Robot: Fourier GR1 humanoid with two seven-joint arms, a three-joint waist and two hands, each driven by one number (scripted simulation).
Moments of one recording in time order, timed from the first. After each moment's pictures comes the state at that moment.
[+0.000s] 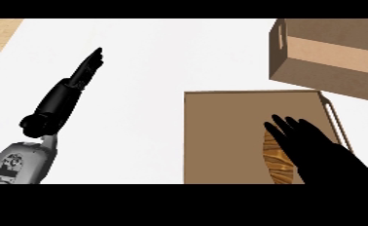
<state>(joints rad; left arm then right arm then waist) -0.22 0.42 -0.15 -1.54 0.05 -0.06 -0.07 -0.14 -0.77 0.55 -2.29 0.47 0.49 0.86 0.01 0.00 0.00</state>
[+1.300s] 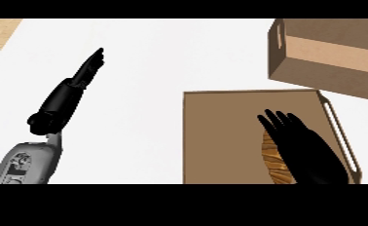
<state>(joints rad) -0.22 0.31 -0.05 -1.53 -0.07 -0.15 -0.07 -0.06 -0.55 0.50 -2.00 0.85 0.55 0.60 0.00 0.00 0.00</state>
